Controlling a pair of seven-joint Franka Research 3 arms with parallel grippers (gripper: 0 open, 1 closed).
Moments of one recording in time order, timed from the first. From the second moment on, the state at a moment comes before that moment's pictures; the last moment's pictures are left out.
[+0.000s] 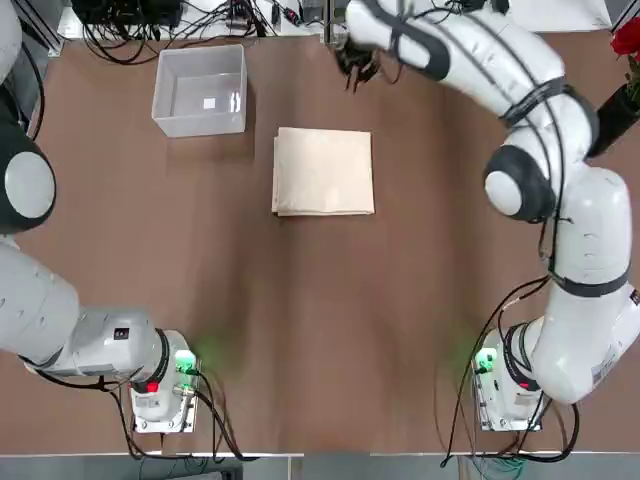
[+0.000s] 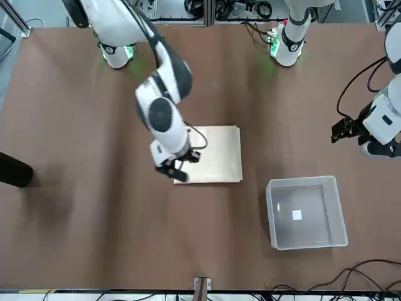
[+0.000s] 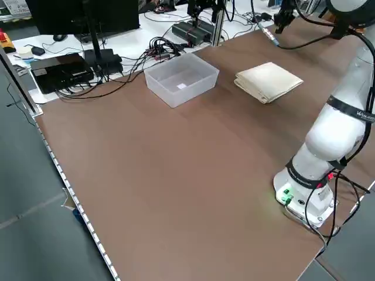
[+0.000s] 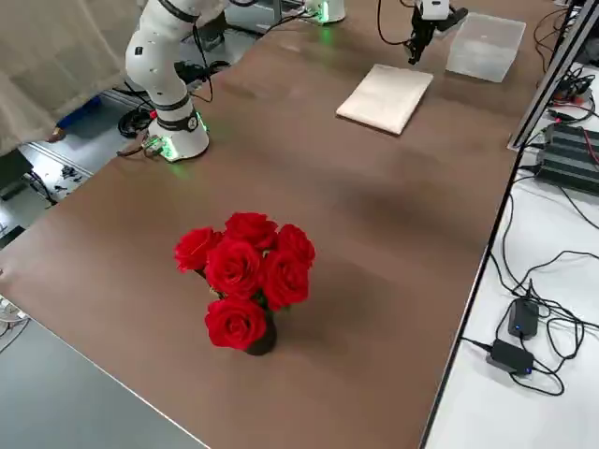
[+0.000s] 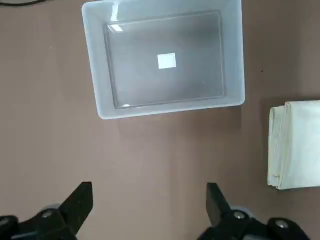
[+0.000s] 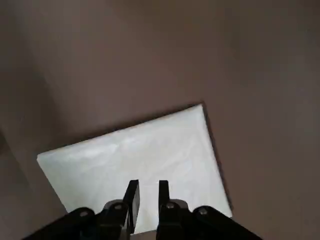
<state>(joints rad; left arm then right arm) 0.02 0.12 -0.07 -1.61 0.01 1.72 0.03 0.55 0.68 0.03 -1.08 0.12 1.78 0.84</state>
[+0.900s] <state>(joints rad) -0.13 0.23 -0.13 -1.83 -0.34 1.92 -0.03 0.15 0.47 0.03 -1.08 0.07 1.50 0.40</state>
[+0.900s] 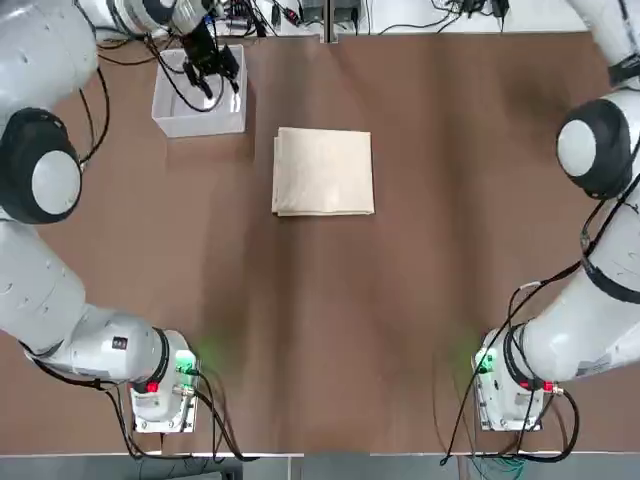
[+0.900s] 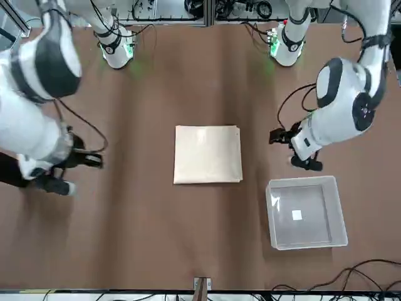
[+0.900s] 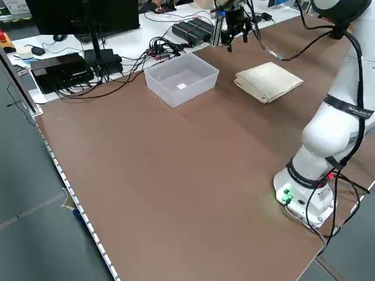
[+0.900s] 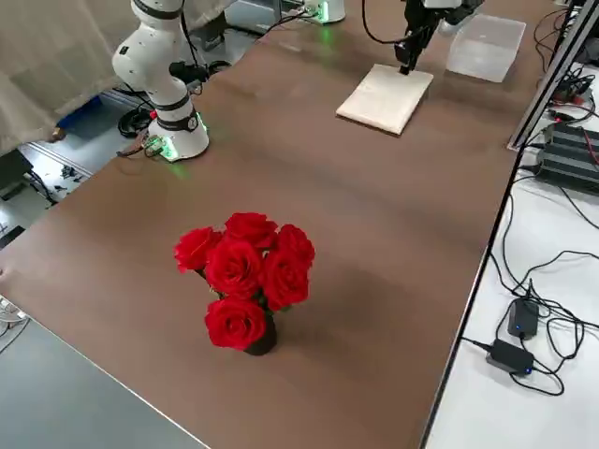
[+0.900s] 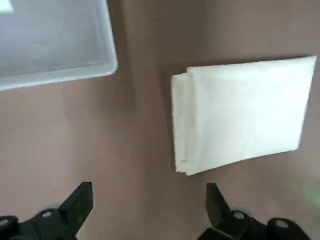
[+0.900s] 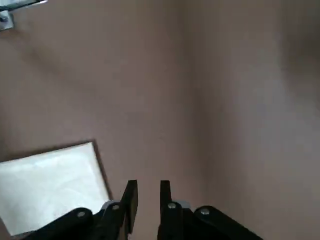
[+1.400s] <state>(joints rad) -0.14 0.44 -0.29 -1.98 -0.46 2.40 -0.03 -0.01 0.40 0.03 -1.08 0.07 1.48 0.27</state>
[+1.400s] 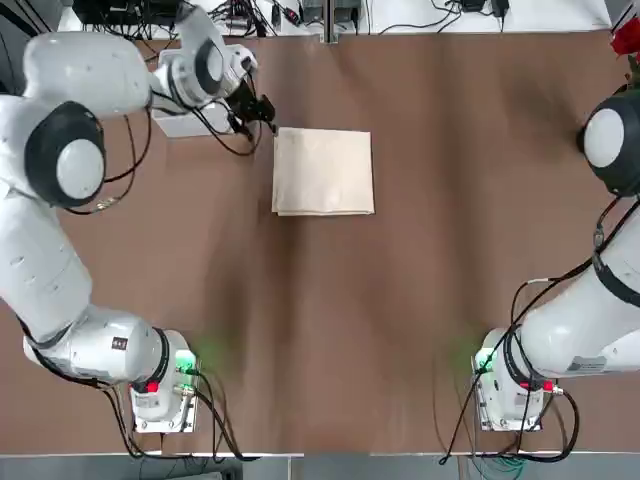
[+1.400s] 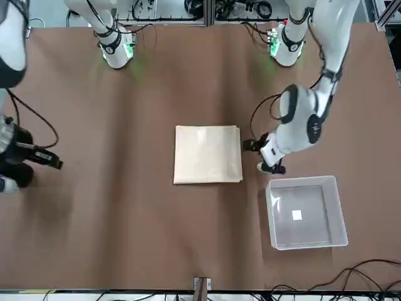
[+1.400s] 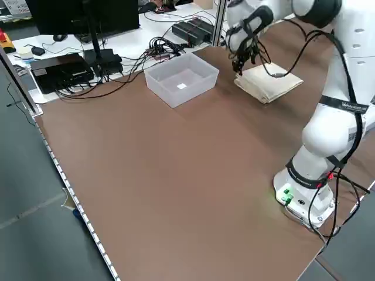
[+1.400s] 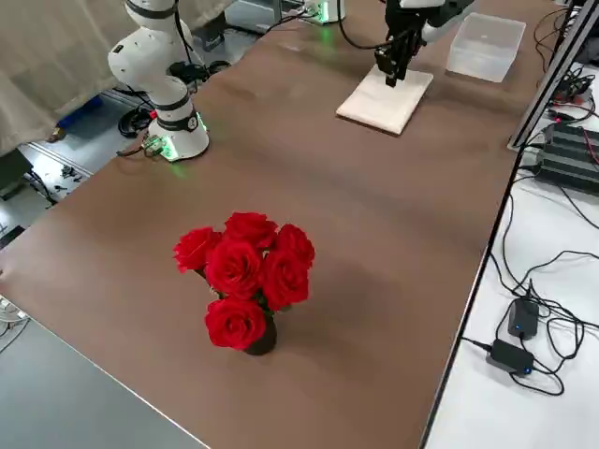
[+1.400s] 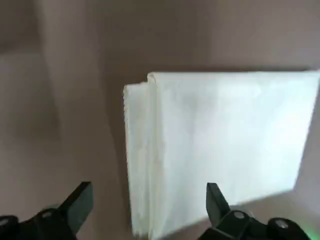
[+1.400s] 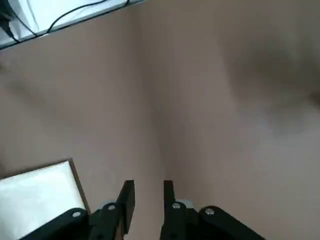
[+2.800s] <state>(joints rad) -0.19 0.67 -0.34 -1.93 -0.46 2.71 -0.02 -0.13 0.16 0.03 -1.30 0.01 1.45 -0.05</state>
